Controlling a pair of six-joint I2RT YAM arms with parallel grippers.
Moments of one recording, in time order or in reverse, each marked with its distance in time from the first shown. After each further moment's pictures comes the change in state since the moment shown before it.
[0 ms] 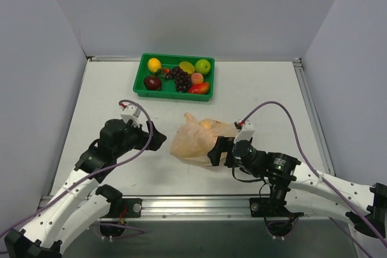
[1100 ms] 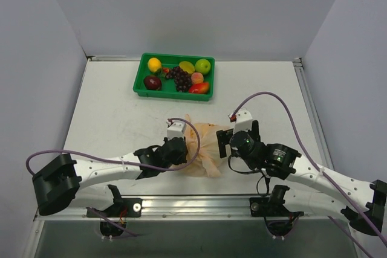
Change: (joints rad) left arm -0.608 0.634 0.029 0.331 -0.599 -0.270; right arm -0.027 0.043 0.166 -0.206 0.265 -0.389
